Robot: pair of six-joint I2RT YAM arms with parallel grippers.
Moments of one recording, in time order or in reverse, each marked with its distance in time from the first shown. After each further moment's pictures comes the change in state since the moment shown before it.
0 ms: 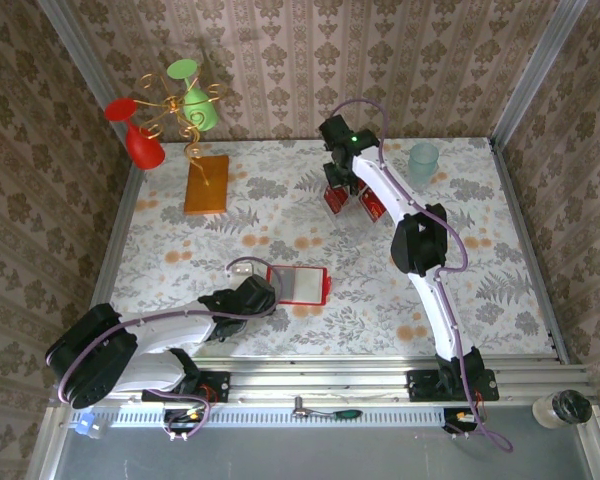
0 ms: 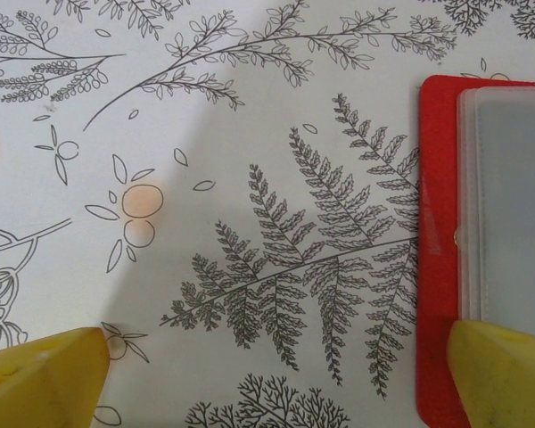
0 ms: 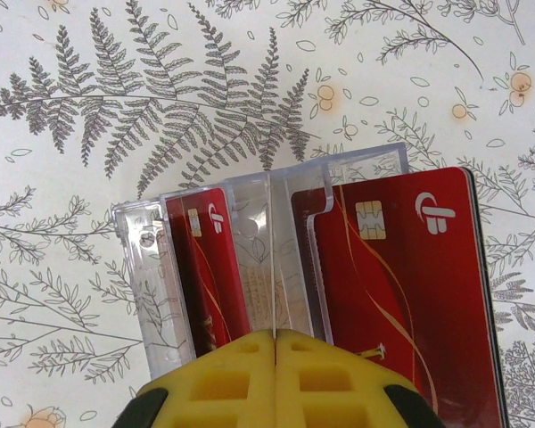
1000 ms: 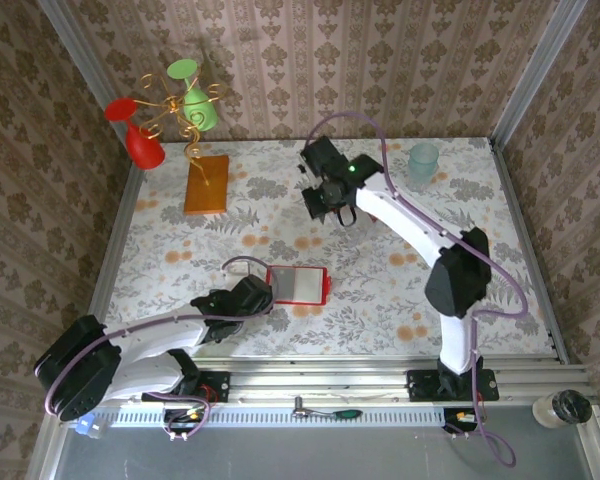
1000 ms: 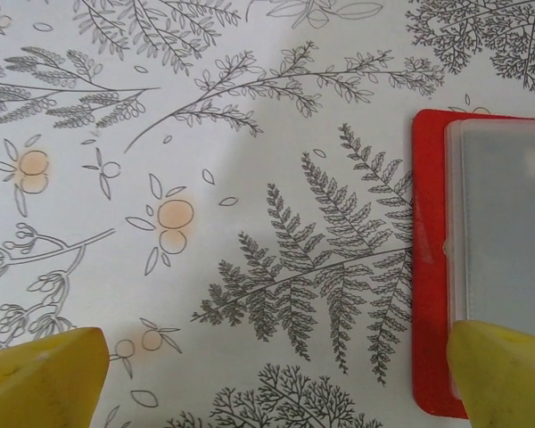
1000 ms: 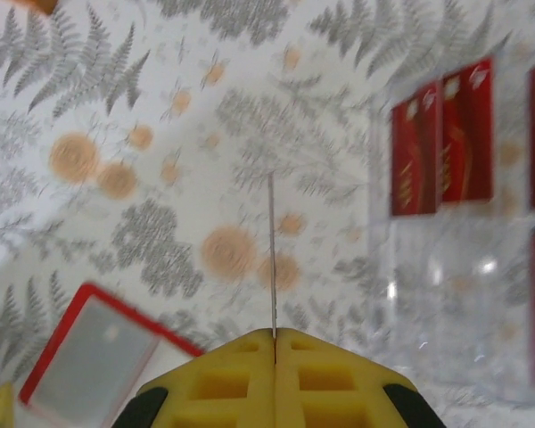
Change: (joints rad) left arm -0.006 -0.103 0.002 -0.074 -0.034 0.000; right arm 0.221 -0.587 -0.702 0.234 -0.162 0.089
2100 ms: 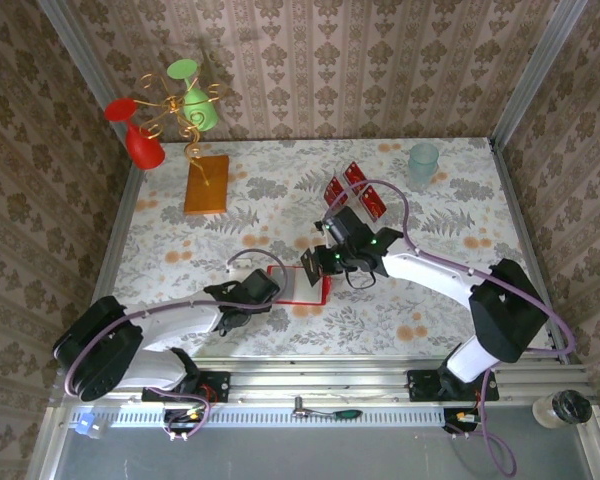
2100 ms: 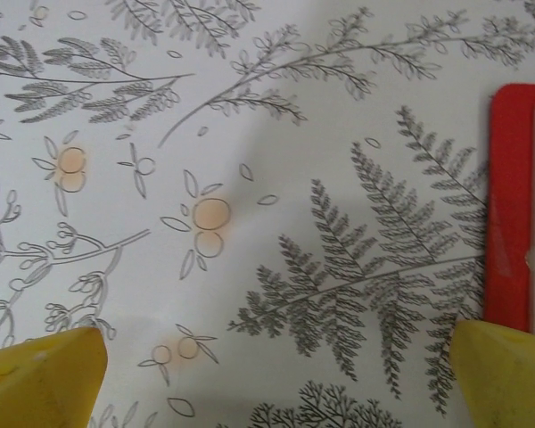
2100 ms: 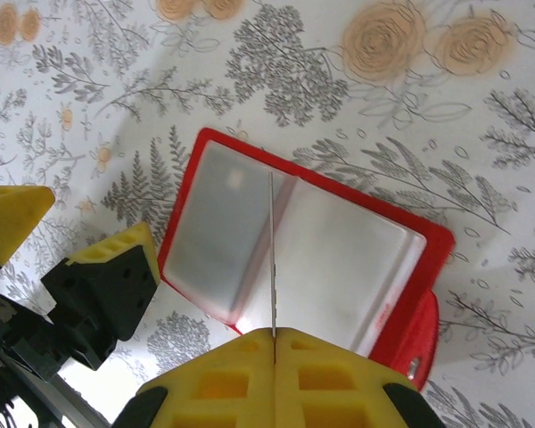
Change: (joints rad) left arm 0.007 0.170 0.110 -0.114 -0.039 -0.009; right arm 0.075 -0.340 -0.760 0.519 -0.259 0.343
